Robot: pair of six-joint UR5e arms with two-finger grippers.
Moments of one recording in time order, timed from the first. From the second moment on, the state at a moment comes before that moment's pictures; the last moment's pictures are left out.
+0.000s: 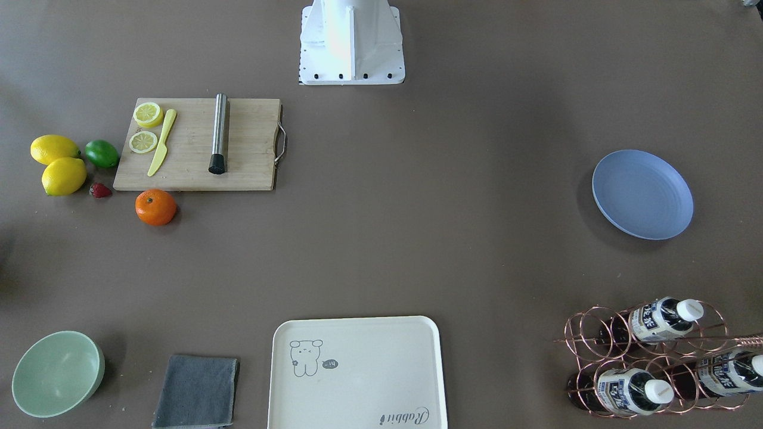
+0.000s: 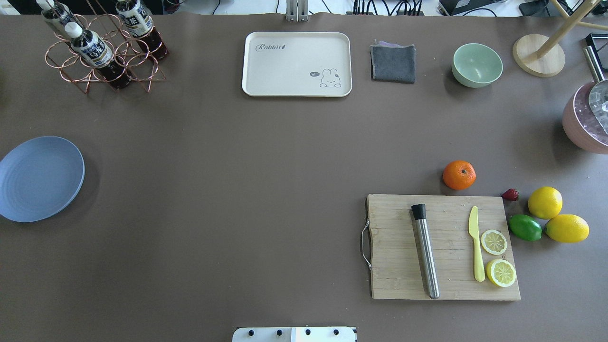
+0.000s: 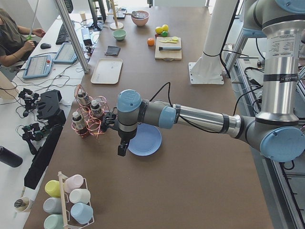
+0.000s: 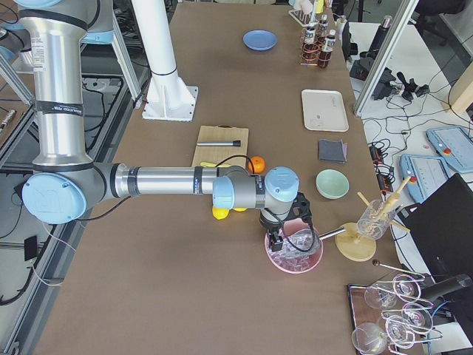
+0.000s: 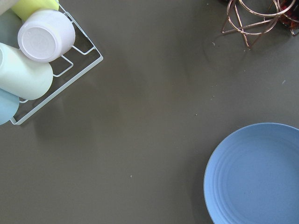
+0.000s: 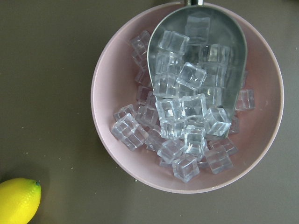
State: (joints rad) left arm -1.57 -1.54 -1.78 -1.61 -2.29 0.06; right arm 1.51 -1.58 1.62 -1.55 2.37 -0.20
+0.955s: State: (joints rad) left arm -1.56 -1.54 -1.76 -1.62 -2.30 0.05; right arm 1.51 -1.58 1.61 -1.55 2.37 -0.20
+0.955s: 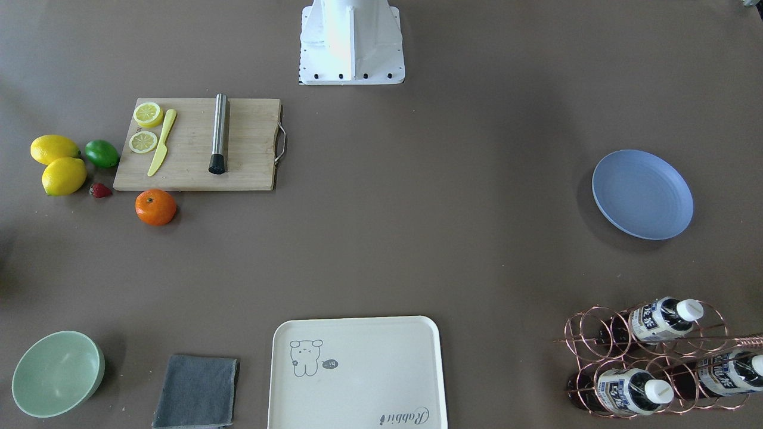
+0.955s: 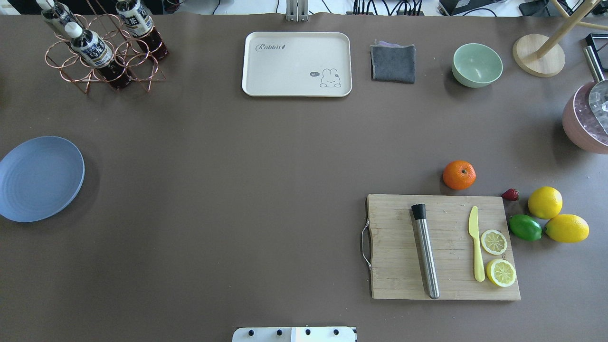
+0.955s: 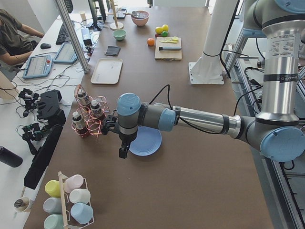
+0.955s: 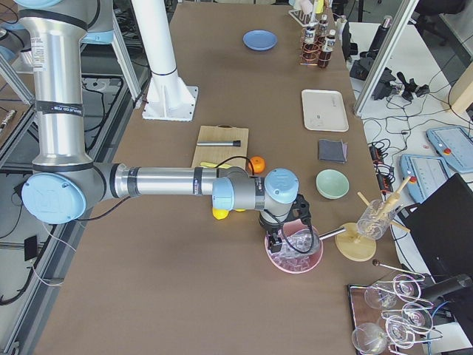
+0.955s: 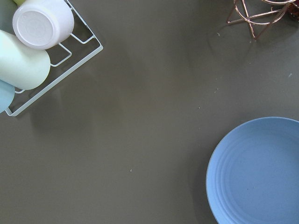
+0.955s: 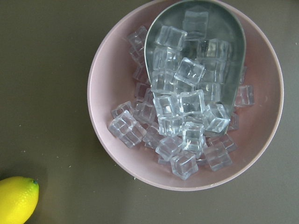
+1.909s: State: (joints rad) left arm -1.56 -1.54 -1.76 -1.61 -2.30 0.05; right arm 1.51 -1.59 1.61 -1.55 2.37 -0.20
